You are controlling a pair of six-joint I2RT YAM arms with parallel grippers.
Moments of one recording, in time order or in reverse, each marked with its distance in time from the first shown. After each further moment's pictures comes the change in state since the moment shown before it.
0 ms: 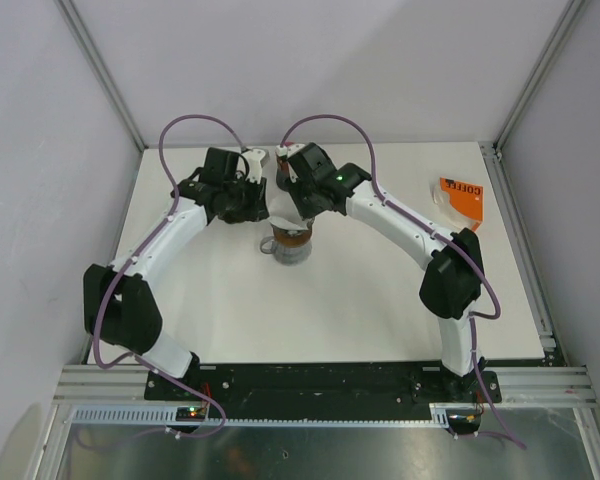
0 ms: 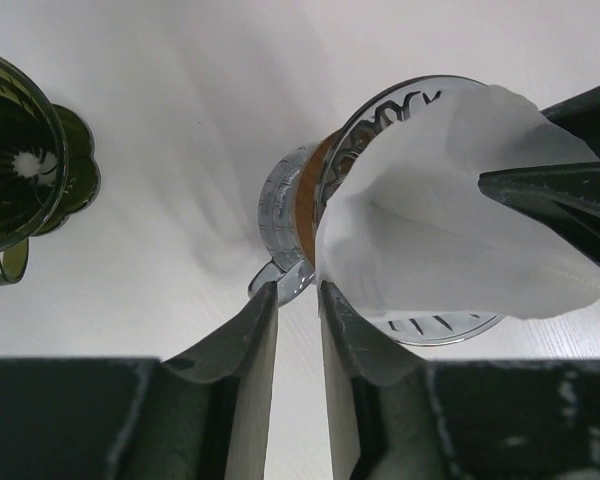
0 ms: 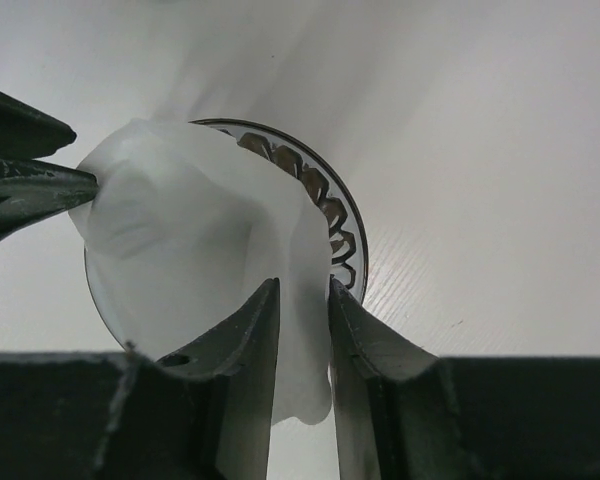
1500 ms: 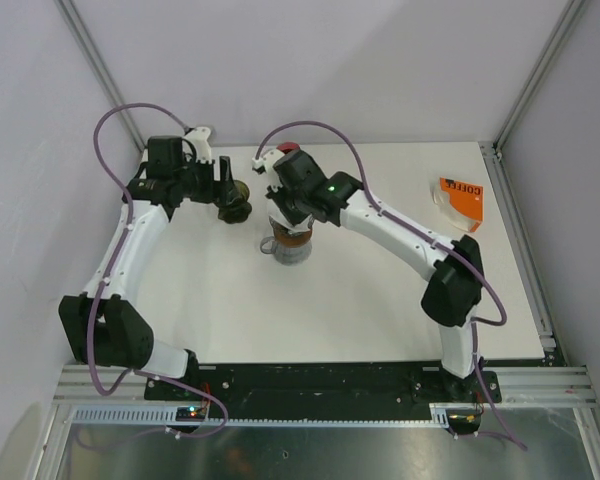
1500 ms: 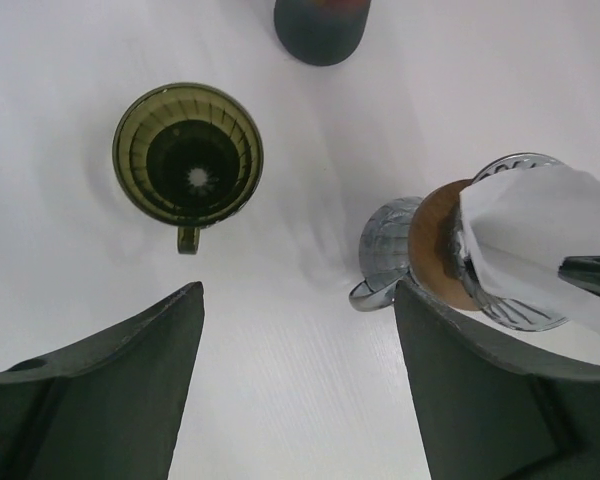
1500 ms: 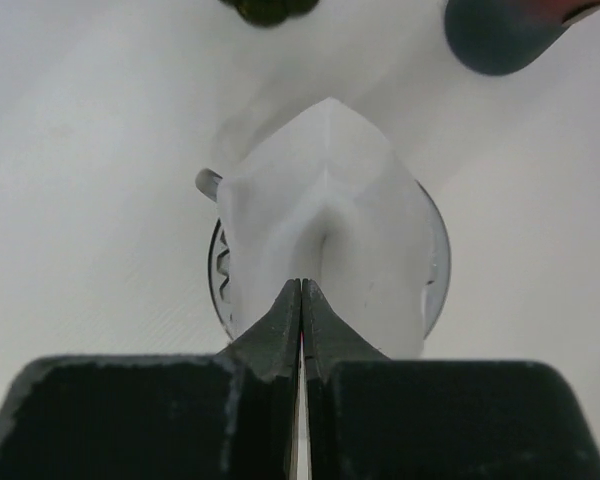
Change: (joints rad) left arm 0.233 -0.119 0.041 0.000 0.037 0.026; right arm 0.084 -0.055 -0.008 0.075 -0.026 -0.172
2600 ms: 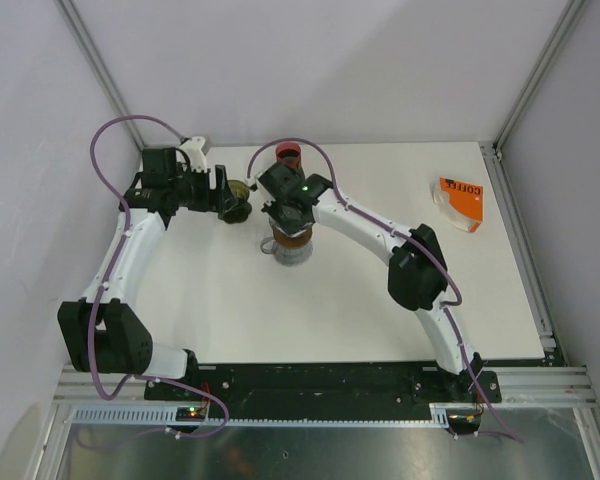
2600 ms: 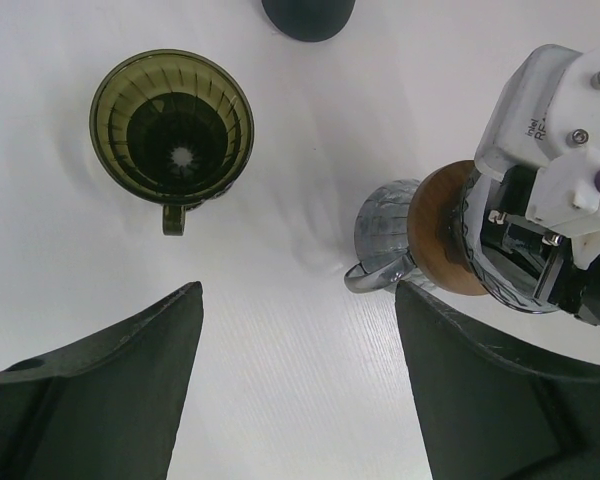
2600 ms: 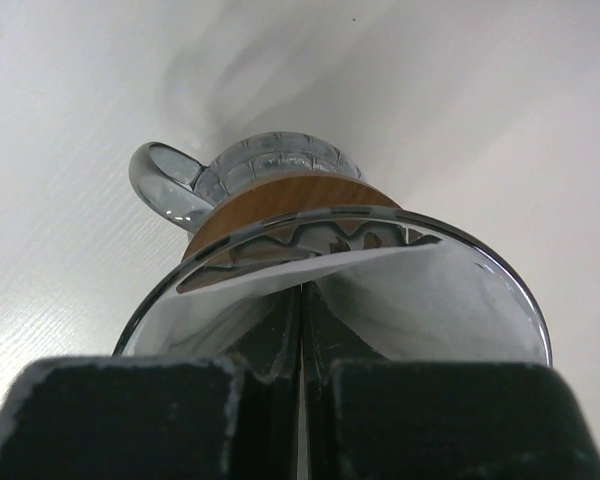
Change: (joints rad) left arm 0.060 -0.040 -0.103 0.037 0.083 0.000; right arm -0.006 0.284 0.179 -0.165 0.019 -0.008
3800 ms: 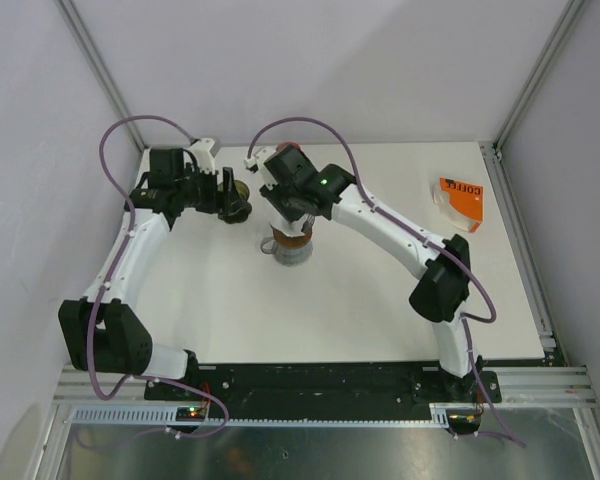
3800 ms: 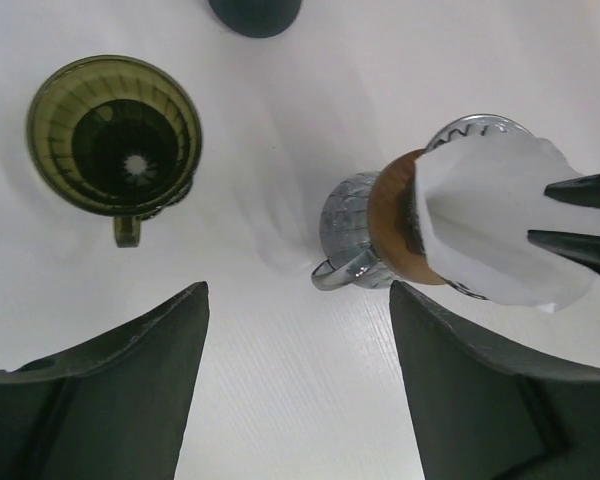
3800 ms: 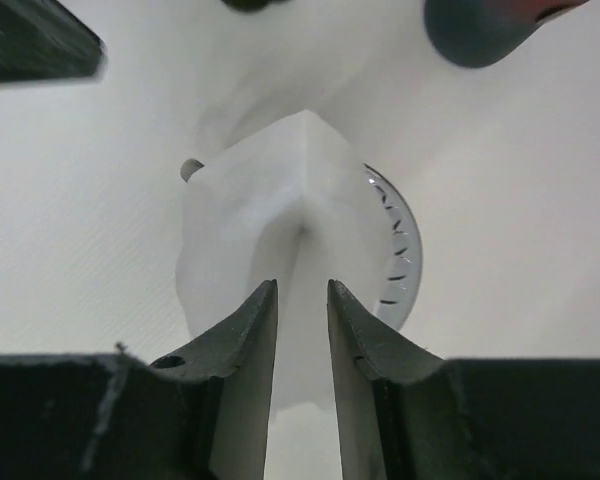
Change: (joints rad) left arm -0.033 0.002 -0.003 0.000 0.051 0.000; right arm 0.027 -0.158 0.010 -0.016 0.042 -0.026
